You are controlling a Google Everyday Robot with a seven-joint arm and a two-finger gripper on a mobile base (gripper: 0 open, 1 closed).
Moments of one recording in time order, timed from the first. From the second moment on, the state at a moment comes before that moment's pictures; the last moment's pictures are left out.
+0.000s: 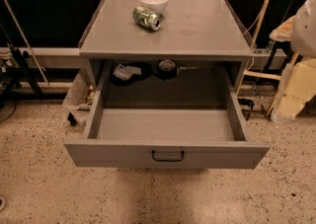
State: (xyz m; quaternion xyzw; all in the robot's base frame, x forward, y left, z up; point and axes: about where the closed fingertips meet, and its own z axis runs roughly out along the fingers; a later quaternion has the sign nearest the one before) arm 0.438 -0.217 0.977 -0.60 0.78 -0.03 0.16
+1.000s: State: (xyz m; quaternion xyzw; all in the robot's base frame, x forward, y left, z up) arm 0.408 -0.184 0.860 -0.64 0.76 0.04 0.12
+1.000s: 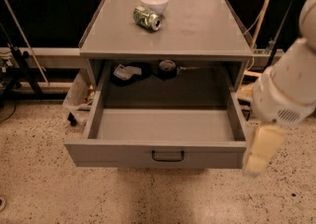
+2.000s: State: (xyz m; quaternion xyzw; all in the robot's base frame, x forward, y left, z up) arm 0.301 -0.119 0.594 -0.60 0.77 0.21 0.03
